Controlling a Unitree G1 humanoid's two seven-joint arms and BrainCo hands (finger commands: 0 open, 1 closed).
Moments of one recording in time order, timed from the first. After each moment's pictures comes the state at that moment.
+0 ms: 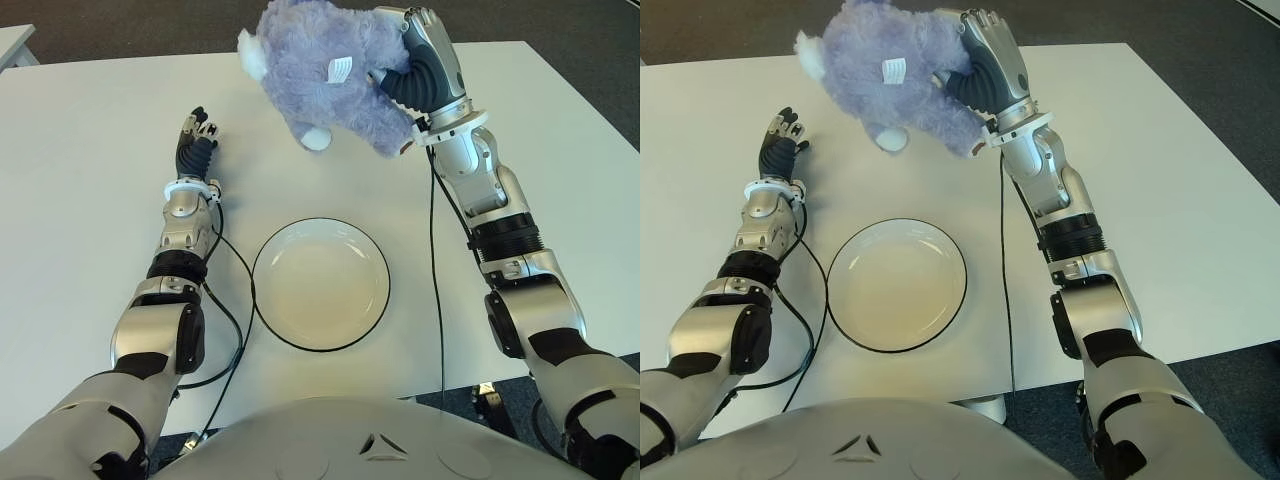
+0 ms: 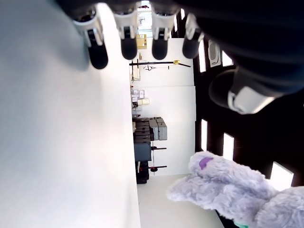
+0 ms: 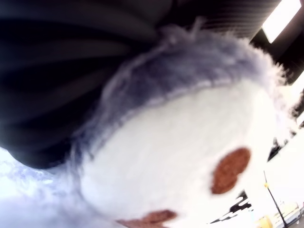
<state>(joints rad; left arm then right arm) -0.58 0.21 0.22 0.88 -0.10 -0.25 0.04 -0.76 -0.37 0.21 0.34 -0.54 -0.51 -0.20</state>
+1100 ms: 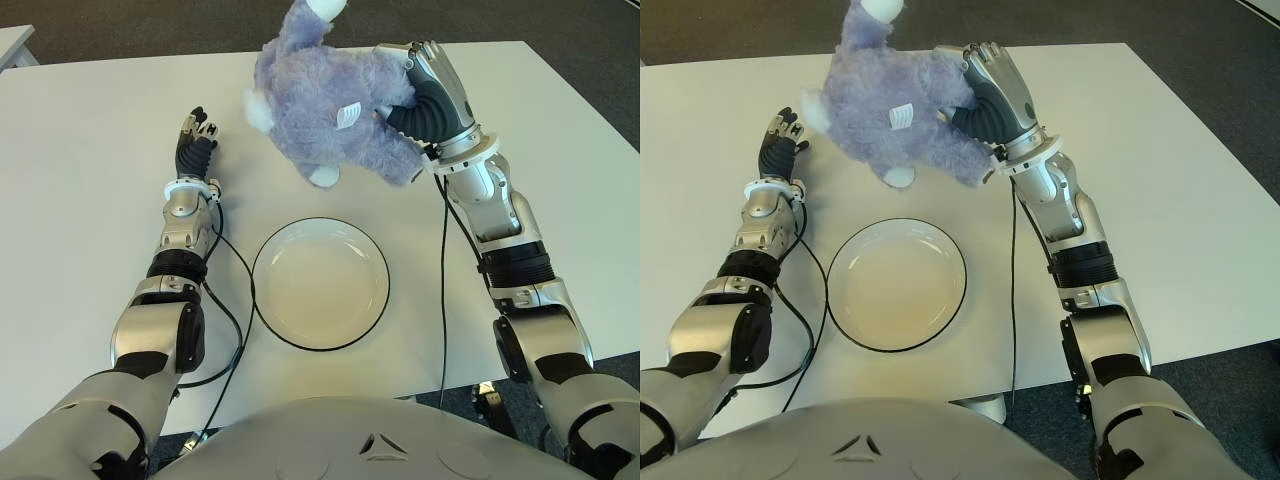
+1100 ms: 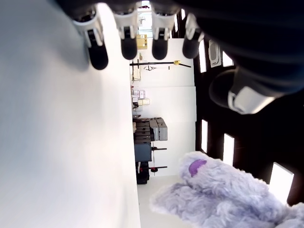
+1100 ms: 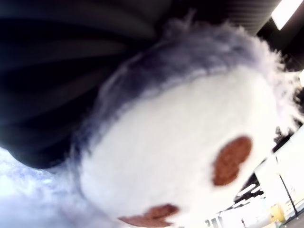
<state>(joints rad) -0.58 0.22 0.22 0.89 -0.10 -0.25 0.04 -0.62 -0.40 0.17 0.18 -0.51 -0.58 -0.10</state>
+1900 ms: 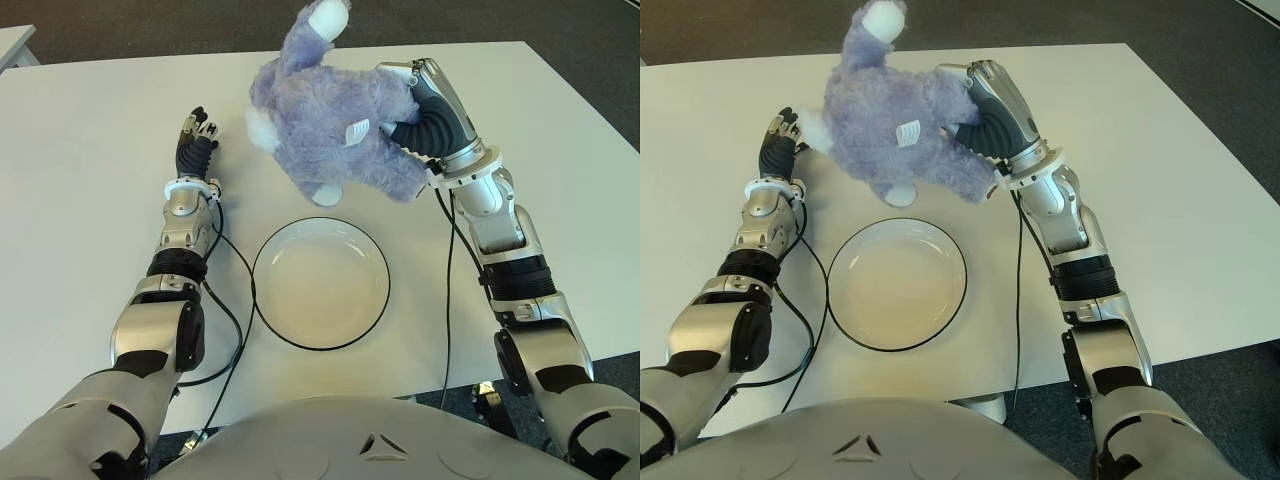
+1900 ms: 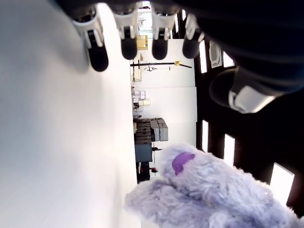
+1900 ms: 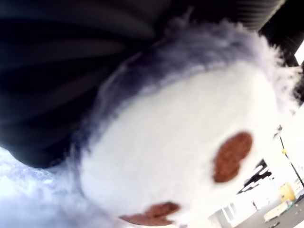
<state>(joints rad) -0.59 0.22 0.22 0.90 -0.10 -0.25 0.04 -0.54 -0.40 0.15 0.11 -0.37 -0.59 0.03</state>
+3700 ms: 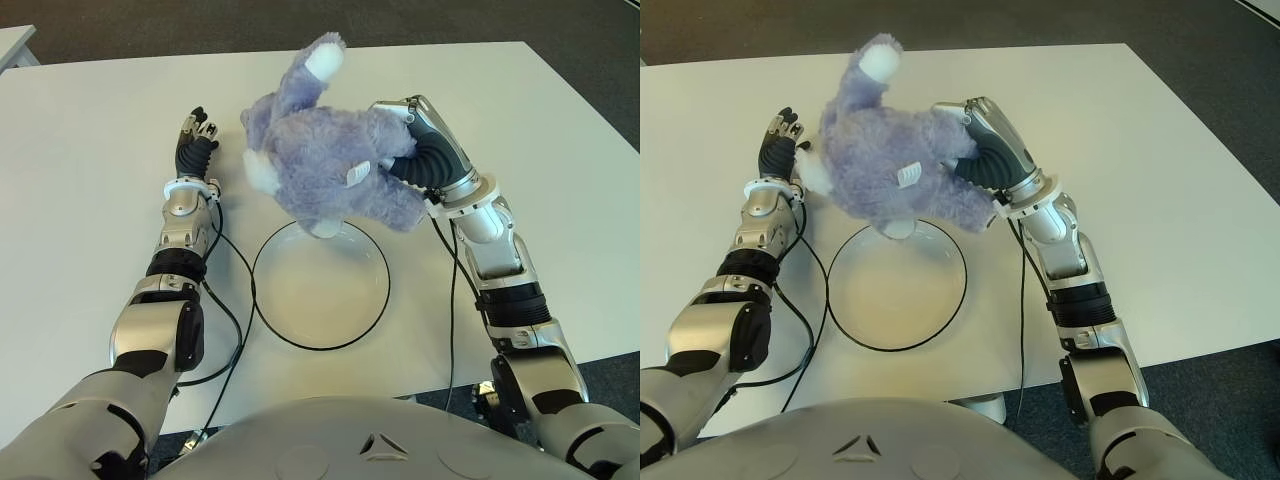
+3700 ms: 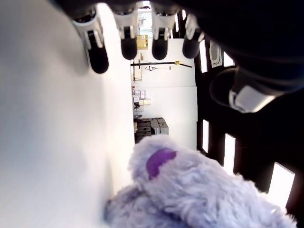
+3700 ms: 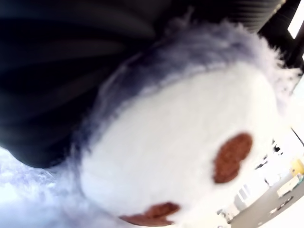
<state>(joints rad) -0.59 0.22 0.22 0.90 -0.10 -0.25 0.04 -0.40 -0.37 0.14 0.04 -0.31 -0.64 0.13</state>
